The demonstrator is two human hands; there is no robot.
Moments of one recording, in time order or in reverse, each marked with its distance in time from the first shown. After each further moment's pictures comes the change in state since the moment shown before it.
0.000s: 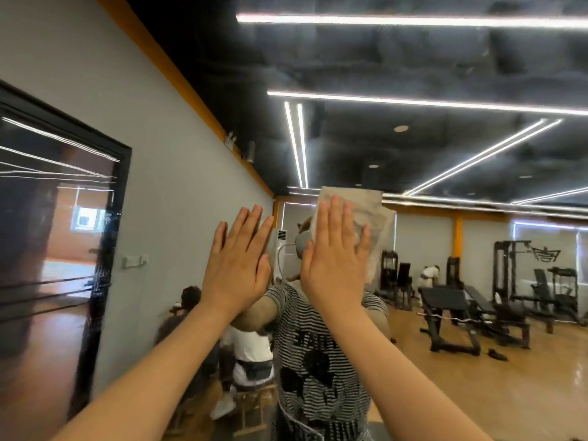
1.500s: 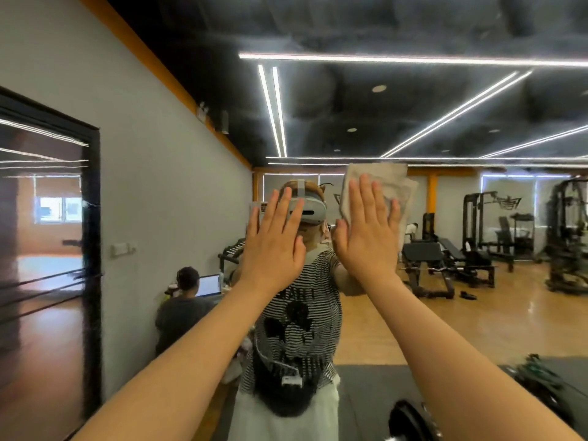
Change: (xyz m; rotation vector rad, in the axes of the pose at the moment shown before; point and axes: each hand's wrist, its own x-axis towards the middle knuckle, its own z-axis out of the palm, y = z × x) left_hand 0.000 -0.009 -0.013 -0.134 -0.177 0.063; right_hand -0.003 0.001 -0.007 -0.051 -0.042 0.006
